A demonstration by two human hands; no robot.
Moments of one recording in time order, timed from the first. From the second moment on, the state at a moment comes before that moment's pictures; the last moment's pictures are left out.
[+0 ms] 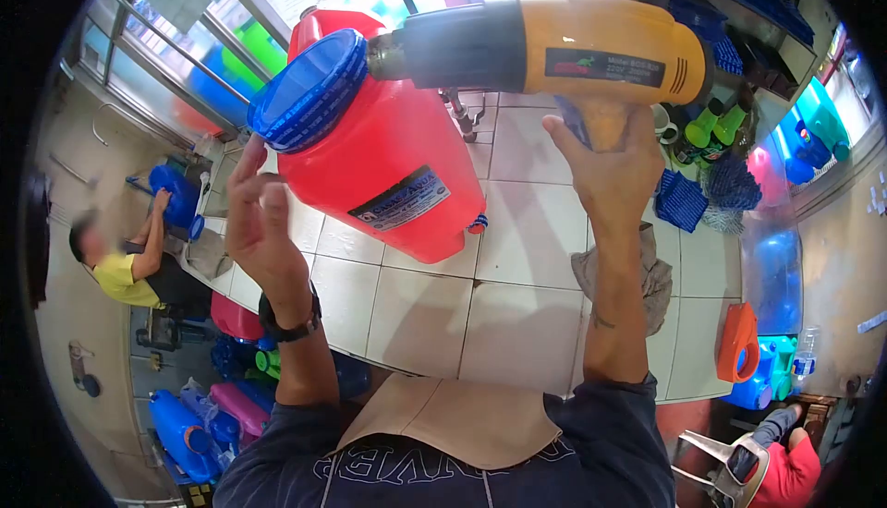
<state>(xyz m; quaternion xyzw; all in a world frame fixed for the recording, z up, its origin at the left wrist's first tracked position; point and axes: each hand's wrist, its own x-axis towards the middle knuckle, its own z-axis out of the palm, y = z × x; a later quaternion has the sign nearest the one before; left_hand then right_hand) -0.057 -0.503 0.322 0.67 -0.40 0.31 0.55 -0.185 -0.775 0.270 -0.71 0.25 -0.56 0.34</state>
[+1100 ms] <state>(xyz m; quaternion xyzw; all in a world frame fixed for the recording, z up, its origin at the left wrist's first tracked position) -0.027 -0.516 0.315 0.63 -0.38 0.18 0.65 -0.207 -0.699 0.262 -0.63 0.30 -0.58 0.43</state>
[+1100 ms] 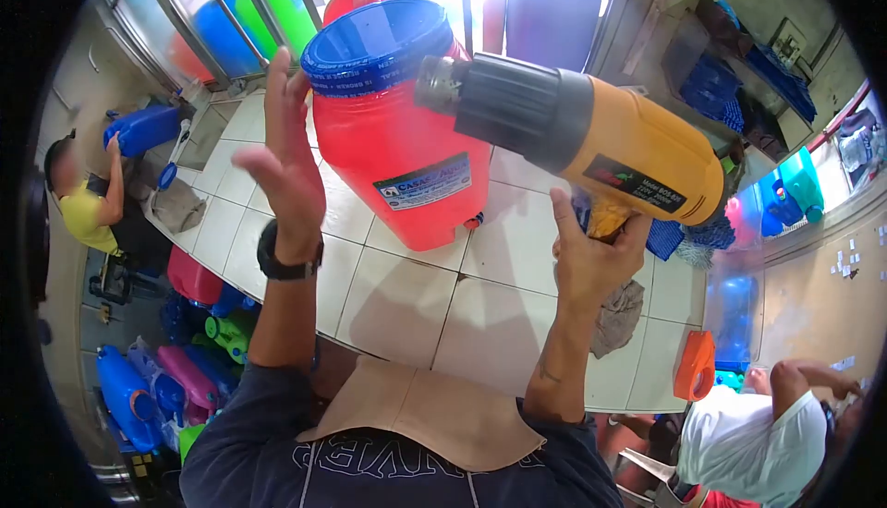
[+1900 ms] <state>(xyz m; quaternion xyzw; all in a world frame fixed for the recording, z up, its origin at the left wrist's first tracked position) -0.010 -0.499 0.350 0.68 -0.39 0.22 0.59 -0.311 -0.752 0.152 -0.62 0.34 -0.43 0.57</state>
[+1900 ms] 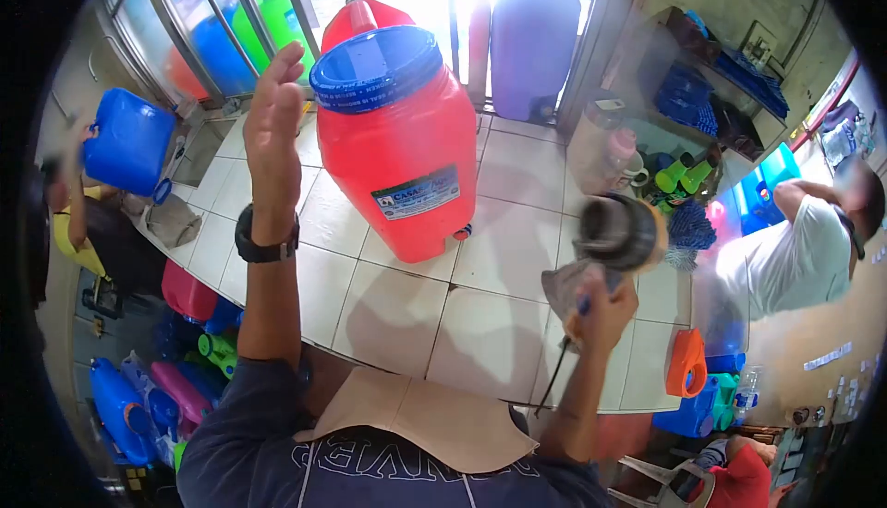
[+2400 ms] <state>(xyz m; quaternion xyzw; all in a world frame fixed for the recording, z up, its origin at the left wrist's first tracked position) 0.080 -0.507 0.329 0.64 -0.52 0.13 0.55 -0.463 -0.868 0.068 -0.38 0.39 -0.34 0.77</state>
